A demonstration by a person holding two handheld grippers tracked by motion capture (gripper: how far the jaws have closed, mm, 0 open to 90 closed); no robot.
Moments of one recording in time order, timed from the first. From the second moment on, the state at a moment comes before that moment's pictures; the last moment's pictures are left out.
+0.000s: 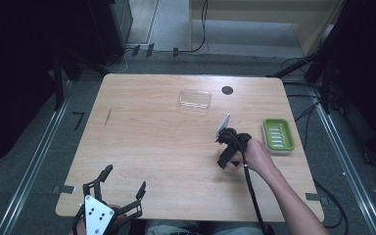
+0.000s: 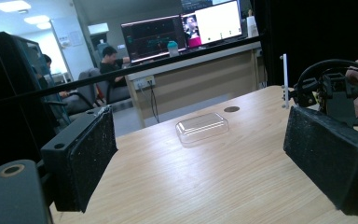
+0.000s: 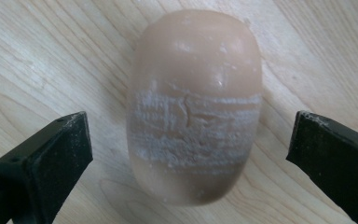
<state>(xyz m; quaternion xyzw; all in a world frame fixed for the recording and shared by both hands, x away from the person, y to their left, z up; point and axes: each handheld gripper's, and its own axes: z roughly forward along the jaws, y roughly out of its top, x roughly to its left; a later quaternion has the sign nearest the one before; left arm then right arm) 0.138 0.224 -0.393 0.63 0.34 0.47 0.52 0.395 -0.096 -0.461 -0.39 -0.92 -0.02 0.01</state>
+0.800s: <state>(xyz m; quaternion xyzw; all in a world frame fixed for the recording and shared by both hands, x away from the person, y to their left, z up) 0.138 0.224 -0.393 0.63 0.34 0.47 0.52 0.396 -0.092 -0.464 -0.40 -0.92 -0.01 -0.01</state>
